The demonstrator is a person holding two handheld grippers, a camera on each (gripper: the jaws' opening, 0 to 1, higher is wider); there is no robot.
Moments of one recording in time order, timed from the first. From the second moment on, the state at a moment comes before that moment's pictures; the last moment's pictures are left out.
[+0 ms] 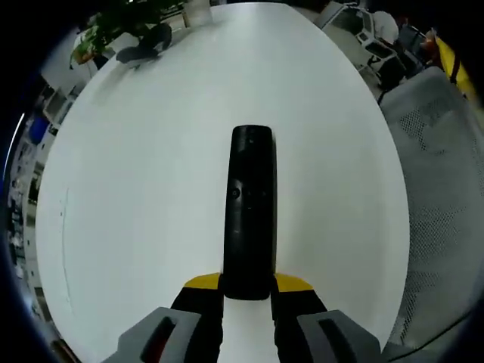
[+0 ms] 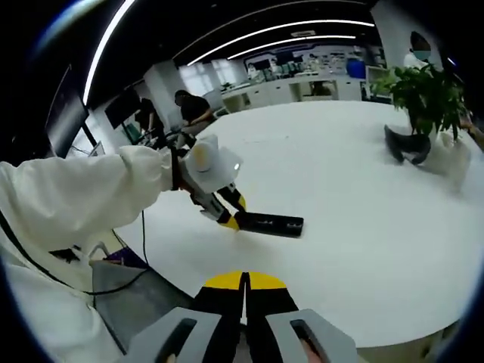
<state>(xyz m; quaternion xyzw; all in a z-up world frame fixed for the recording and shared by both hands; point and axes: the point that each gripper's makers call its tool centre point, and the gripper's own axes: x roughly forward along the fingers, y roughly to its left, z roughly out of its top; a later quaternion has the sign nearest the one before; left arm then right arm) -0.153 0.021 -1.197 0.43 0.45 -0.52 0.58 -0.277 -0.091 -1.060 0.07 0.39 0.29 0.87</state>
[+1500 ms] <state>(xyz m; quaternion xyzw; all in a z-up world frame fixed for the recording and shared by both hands) -0.247 0.010 -1.196 0.40 0.43 -0.54 0.61 -0.255 -0.096 -1.128 -0.05 0.56 0.28 0.78</state>
